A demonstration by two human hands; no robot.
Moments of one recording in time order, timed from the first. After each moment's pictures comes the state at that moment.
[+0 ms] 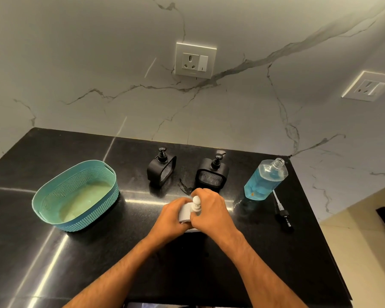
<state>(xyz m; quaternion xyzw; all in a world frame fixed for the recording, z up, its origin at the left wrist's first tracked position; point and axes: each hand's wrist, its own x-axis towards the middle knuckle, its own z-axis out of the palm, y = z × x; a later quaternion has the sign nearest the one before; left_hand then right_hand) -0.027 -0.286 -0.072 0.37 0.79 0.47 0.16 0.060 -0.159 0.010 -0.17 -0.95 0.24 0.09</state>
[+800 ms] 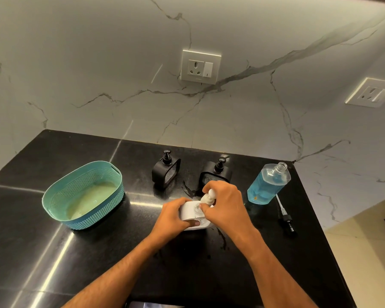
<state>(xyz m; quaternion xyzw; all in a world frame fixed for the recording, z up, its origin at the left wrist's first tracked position) -0.028 -0.290 -0.061 0.31 0.81 0.47 0.16 0.072 -0.145 0.055 -0.16 -0.95 0.24 0.15</state>
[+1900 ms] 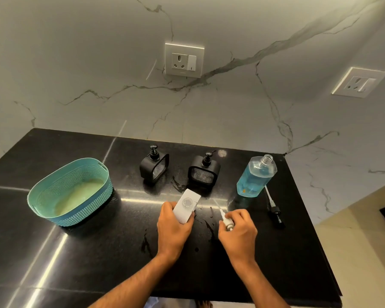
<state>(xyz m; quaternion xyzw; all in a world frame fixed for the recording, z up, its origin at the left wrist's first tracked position) 0.048 -0.256 -0.067 0.10 0.84 0.53 0.03 0.158 -0.105 -0.063 -0.33 -0.87 0.26 0.27</state>
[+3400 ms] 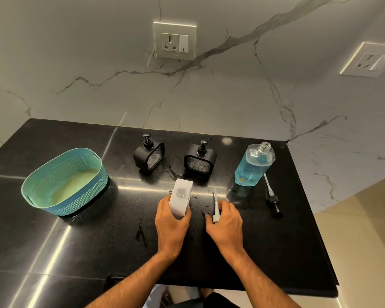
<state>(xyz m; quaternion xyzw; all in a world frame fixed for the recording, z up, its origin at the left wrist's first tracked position) 0.071 -0.244 -0.076 0.10 0.84 0.53 -0.01 0.149 -0.101 -0.103 -0.32 -0.89 0.25 0.18</state>
